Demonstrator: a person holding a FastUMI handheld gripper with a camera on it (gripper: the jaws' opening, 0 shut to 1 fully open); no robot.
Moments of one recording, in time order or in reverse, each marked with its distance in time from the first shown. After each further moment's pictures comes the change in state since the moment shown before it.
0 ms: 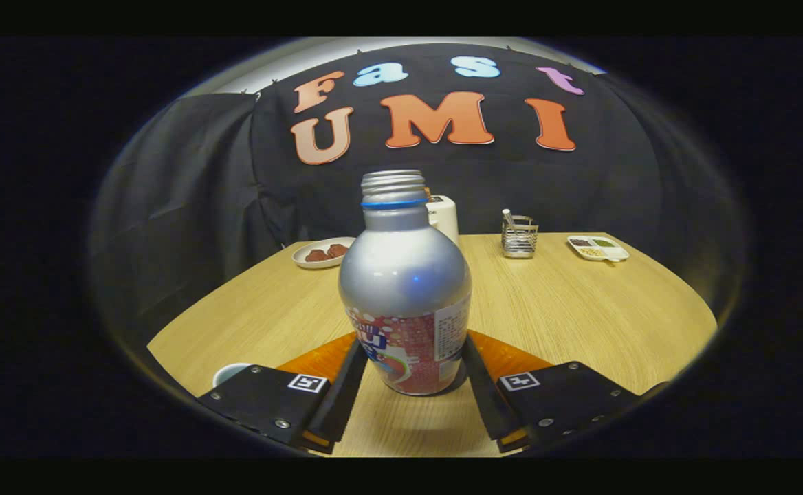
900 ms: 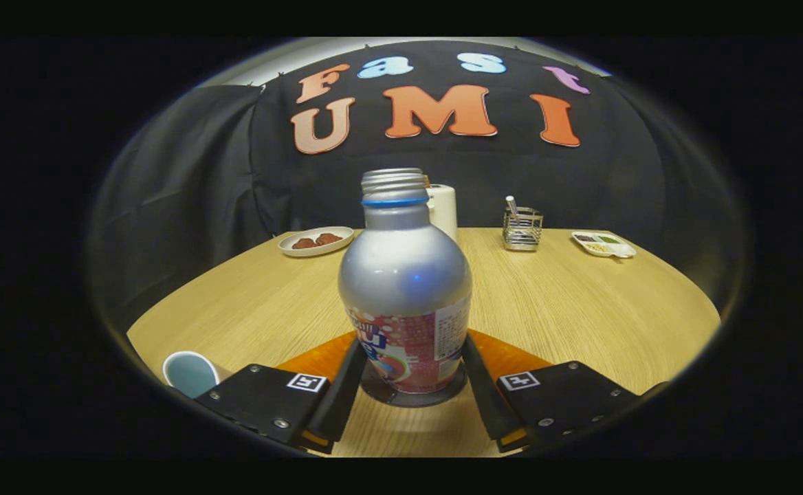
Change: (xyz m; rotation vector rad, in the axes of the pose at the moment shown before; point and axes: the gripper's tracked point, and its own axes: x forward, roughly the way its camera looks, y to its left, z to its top) arm 0.031 -0.002 -0.022 -0.035 0.000 -0.003
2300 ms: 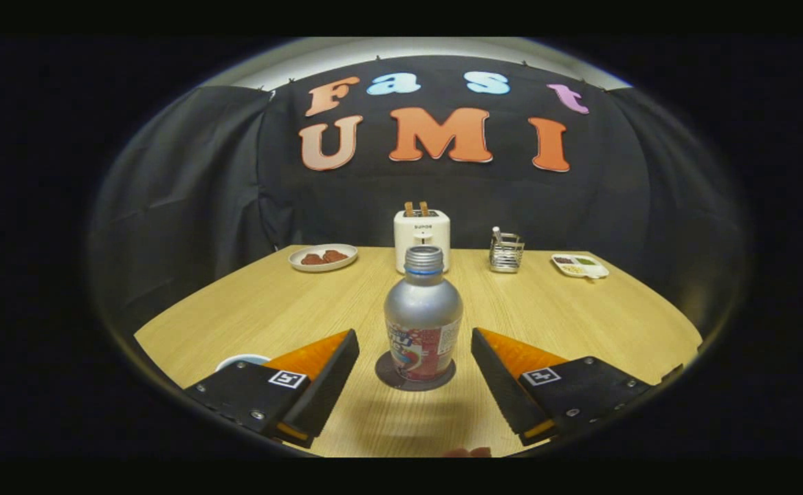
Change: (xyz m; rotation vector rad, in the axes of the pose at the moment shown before) arm -0.077 0.012 0.044 -0.035 -0.088 -0.041
